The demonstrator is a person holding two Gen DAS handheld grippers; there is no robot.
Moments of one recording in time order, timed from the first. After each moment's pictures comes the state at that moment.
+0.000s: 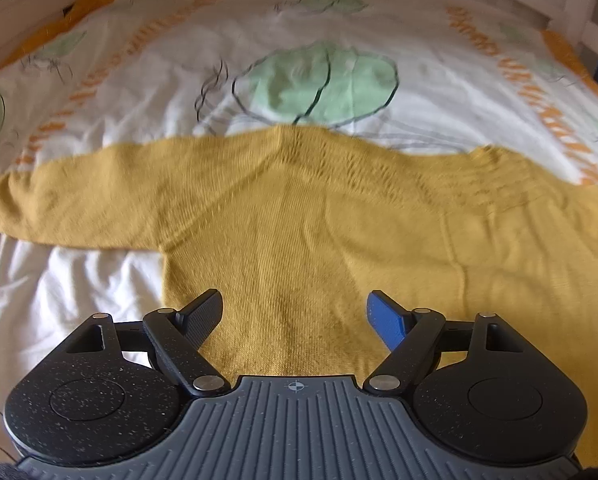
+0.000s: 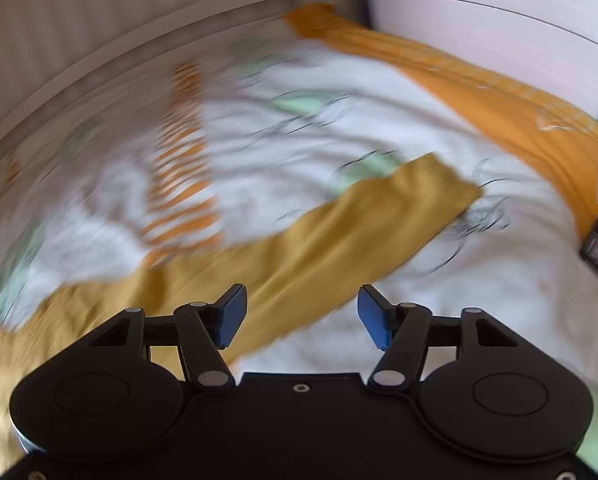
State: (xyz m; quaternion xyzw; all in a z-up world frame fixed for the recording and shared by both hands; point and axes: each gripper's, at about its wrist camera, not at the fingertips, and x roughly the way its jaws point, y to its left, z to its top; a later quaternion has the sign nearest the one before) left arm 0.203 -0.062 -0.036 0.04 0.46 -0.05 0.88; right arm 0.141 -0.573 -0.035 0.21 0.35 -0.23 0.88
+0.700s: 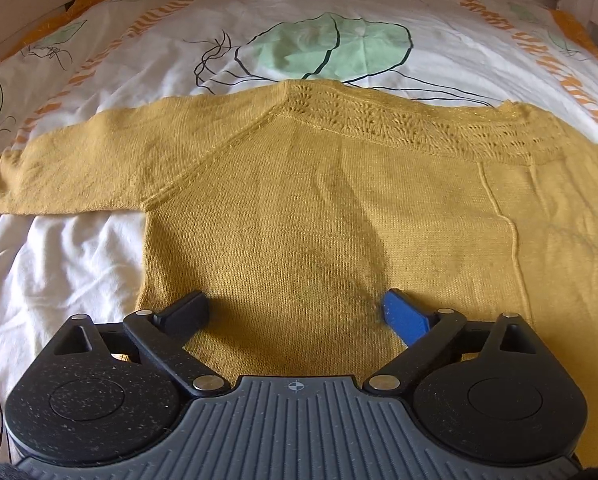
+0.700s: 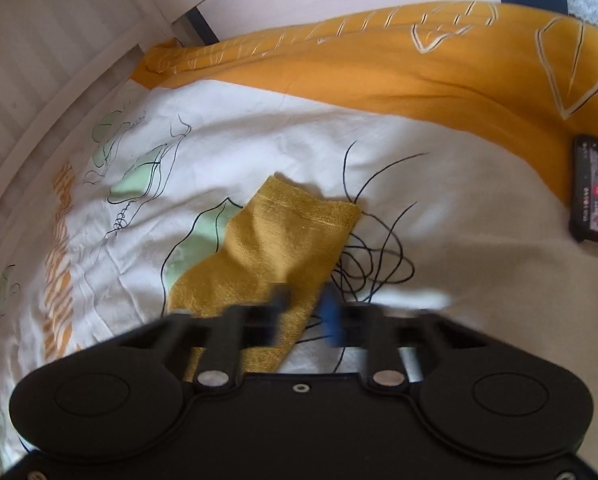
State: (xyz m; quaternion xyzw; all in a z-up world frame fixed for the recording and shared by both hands) left arm 0.205 -0.064 -0.083 0.06 0.46 -0.04 0.88; right arm 0.133 -0.692 -0.094 0.39 0.28 -0.33 0.81
